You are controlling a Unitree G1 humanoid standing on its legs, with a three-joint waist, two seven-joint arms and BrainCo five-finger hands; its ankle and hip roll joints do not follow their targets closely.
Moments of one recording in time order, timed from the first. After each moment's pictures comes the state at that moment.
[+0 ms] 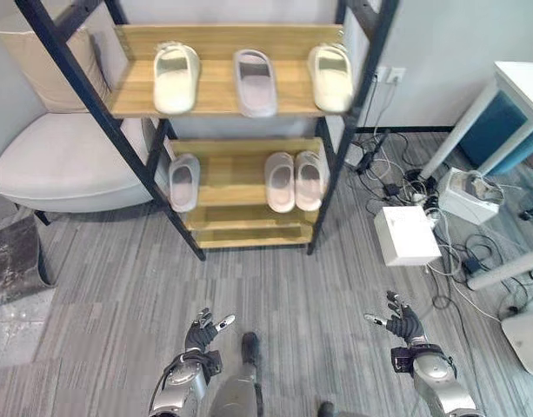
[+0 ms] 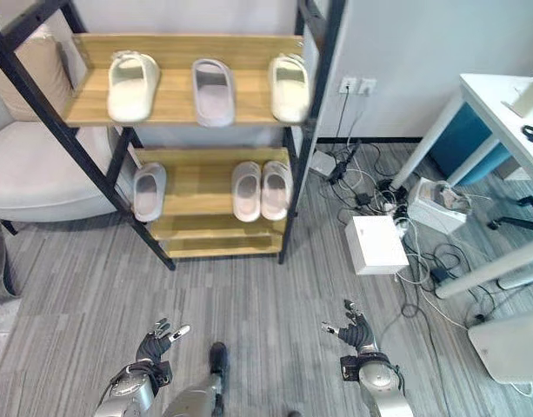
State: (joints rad) left arm -0.01 0.21 -0.16 0.73 -0.45 -0.09 0.17; right arm 0.07 -0.31 0.15 0.50 0.20 -0.08 -0.16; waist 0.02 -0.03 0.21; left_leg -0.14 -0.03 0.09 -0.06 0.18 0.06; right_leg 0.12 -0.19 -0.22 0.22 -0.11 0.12
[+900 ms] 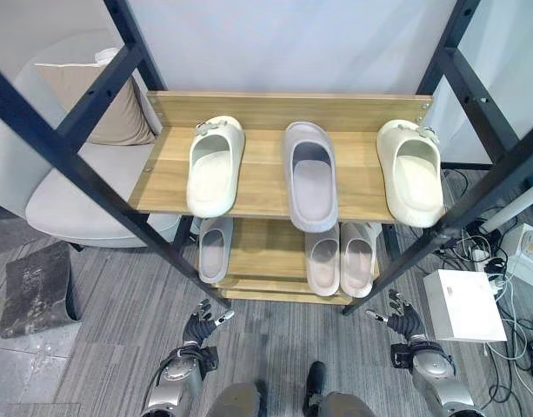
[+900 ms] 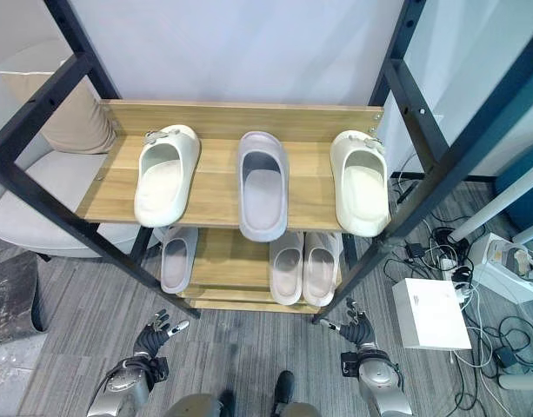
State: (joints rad) left arm 0.00 0.24 -0.18 0.65 -0.42 -0.10 0.16; right arm 0.02 -0.32 0.14 0.54 0.22 -0.08 -0.16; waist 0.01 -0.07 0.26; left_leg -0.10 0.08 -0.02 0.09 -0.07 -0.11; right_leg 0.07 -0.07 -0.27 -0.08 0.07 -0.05
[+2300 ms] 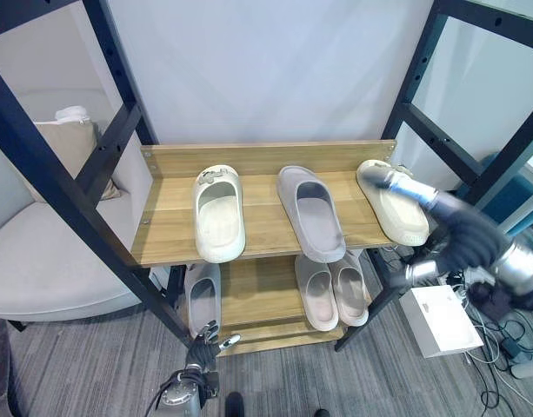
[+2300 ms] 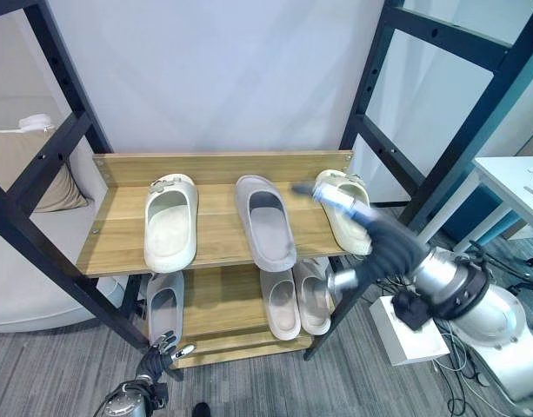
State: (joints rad) left arm 0.12 0.22 -0.20 0.68 -0.38 -0.11 0.08; right arm -0.07 -0.86 -0.06 -0.52 0.35 -0.25 0.14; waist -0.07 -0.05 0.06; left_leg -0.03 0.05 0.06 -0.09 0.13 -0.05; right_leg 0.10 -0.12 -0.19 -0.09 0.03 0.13
